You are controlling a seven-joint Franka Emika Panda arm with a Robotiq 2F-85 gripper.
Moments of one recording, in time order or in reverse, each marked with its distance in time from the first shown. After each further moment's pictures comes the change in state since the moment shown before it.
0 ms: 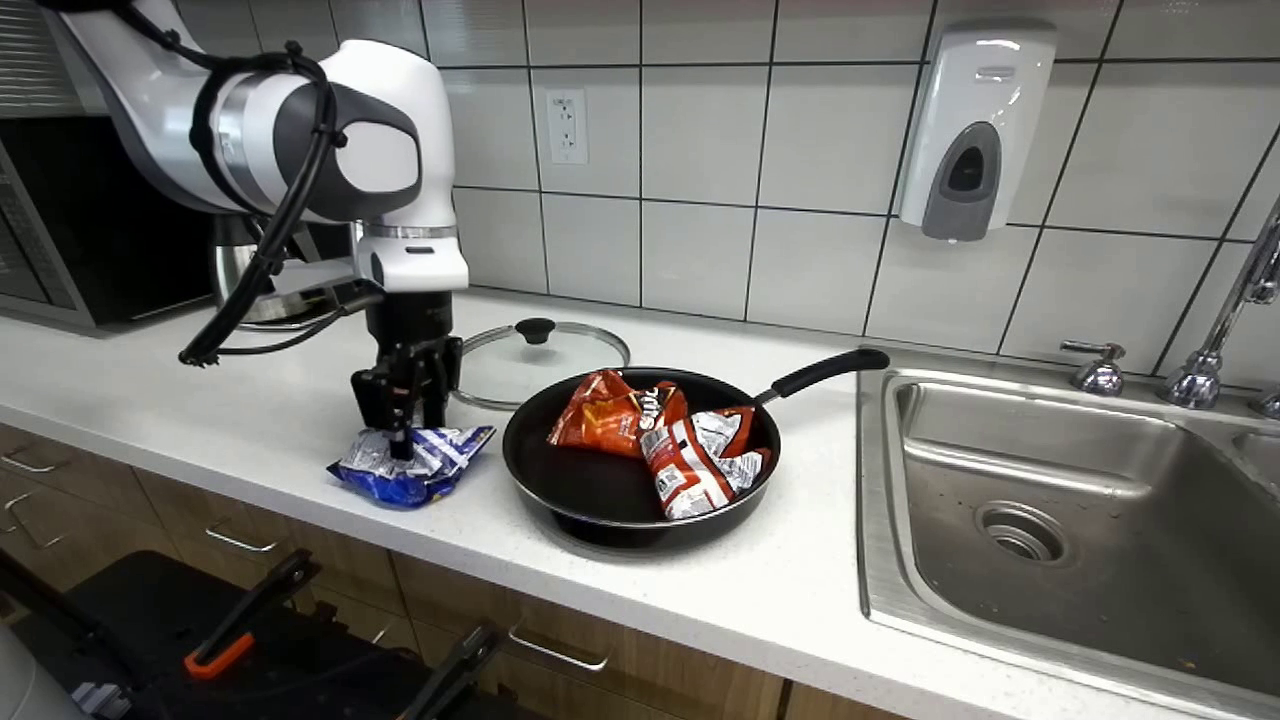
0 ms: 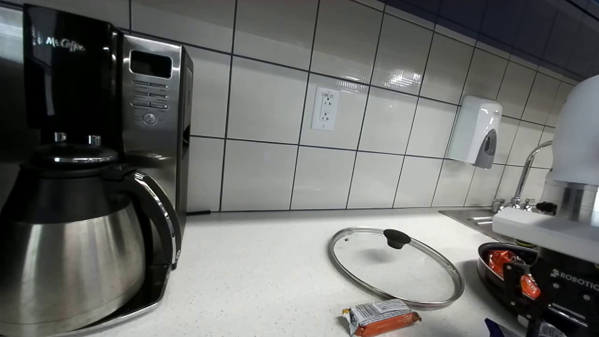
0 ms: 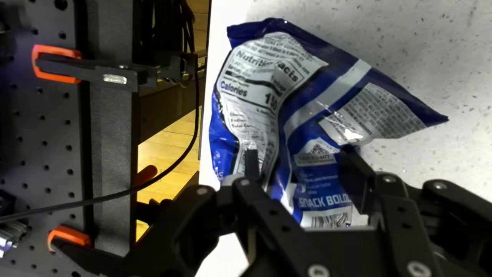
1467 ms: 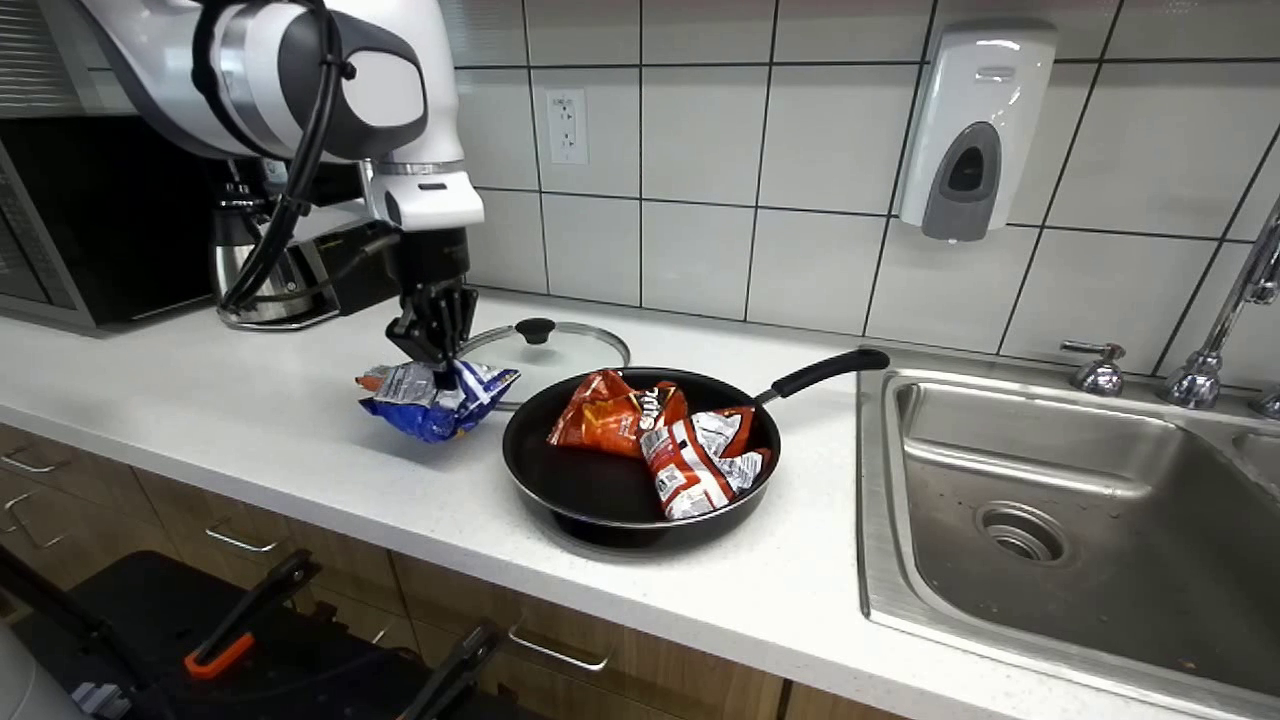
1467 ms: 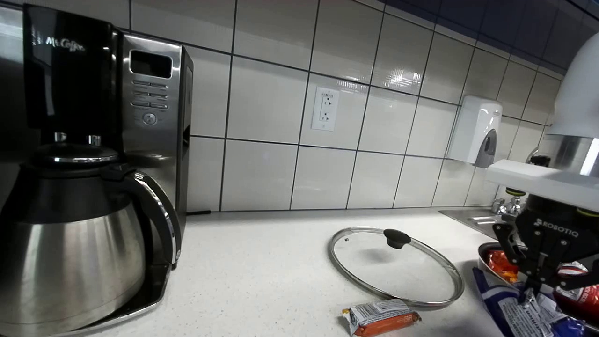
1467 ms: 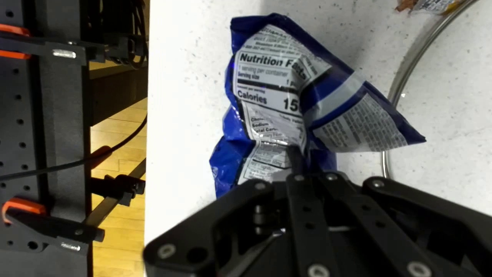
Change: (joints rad) arm 0.003 -0.101 -0.026 0.043 -0.040 -0.011 -0.001
